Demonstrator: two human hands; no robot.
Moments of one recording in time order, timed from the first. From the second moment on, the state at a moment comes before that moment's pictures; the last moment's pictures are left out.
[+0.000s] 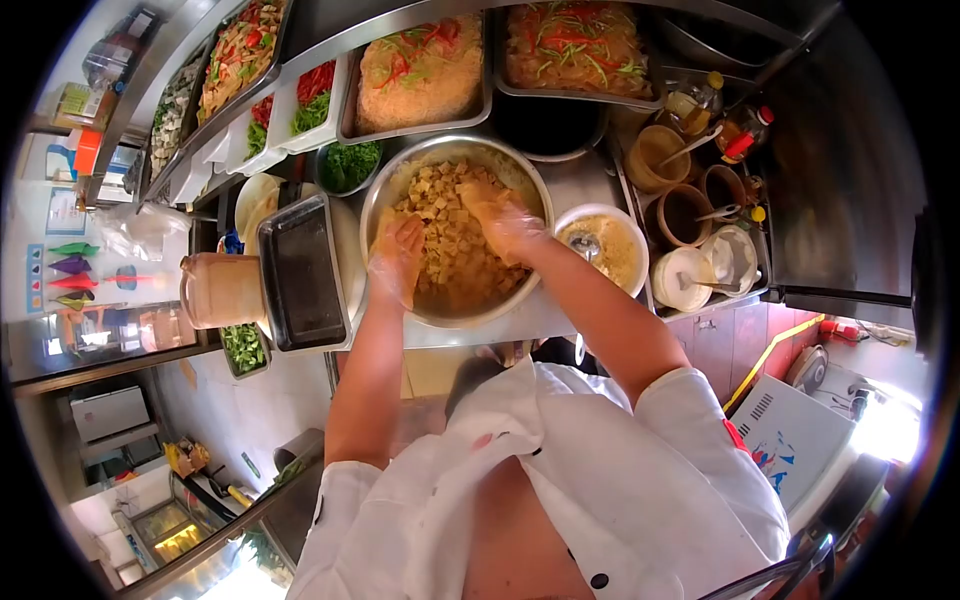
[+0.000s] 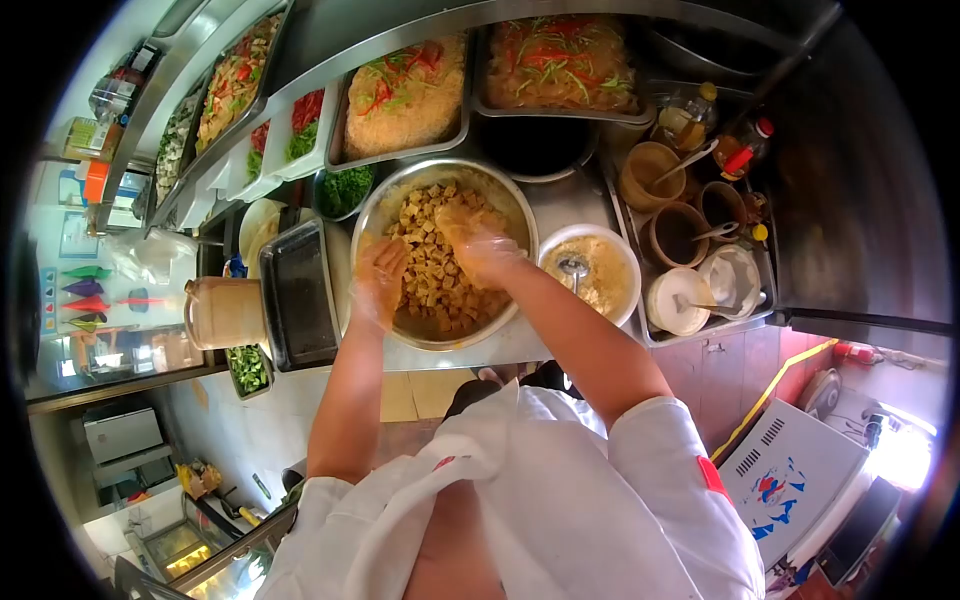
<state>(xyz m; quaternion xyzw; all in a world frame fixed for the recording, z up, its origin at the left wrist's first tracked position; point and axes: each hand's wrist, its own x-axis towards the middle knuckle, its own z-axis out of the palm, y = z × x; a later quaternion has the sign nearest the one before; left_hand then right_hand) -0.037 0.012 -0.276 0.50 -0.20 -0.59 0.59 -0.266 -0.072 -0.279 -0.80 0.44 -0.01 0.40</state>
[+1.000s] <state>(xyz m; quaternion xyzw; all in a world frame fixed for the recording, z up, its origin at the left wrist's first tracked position) 0.050 0.092 -0.337 0.62 -0.09 -0.41 0.66 -0.318 -0.117 -0.264 -0.78 0.56 0.08 0.28</state>
